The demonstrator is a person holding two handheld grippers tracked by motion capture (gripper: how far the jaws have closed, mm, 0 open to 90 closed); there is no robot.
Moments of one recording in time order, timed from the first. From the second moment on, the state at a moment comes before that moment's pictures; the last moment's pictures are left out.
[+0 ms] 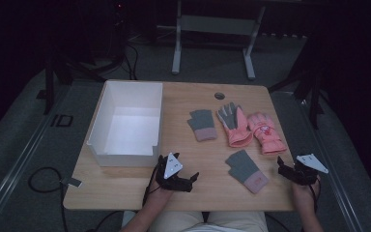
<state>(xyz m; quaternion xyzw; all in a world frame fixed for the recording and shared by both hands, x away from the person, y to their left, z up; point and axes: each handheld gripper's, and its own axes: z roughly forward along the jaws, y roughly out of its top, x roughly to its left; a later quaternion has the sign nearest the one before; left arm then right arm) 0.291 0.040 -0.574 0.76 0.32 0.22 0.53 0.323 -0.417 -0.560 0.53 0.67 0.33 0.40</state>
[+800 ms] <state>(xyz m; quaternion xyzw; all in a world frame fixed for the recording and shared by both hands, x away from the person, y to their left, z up) 0.291 0.041 -0.574 0.75 0.31 0.22 0.53 0.330 -0.391 -0.507 0.53 0.69 0.35 0.33</state>
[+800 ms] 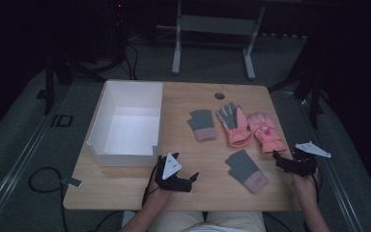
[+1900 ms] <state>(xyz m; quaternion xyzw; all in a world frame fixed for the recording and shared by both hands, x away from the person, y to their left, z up) 0.288 0.037 -0.574 0.76 0.30 0.23 0.53 0.375 -0.325 -0.401 0.46 0.72 0.40 0.33</state>
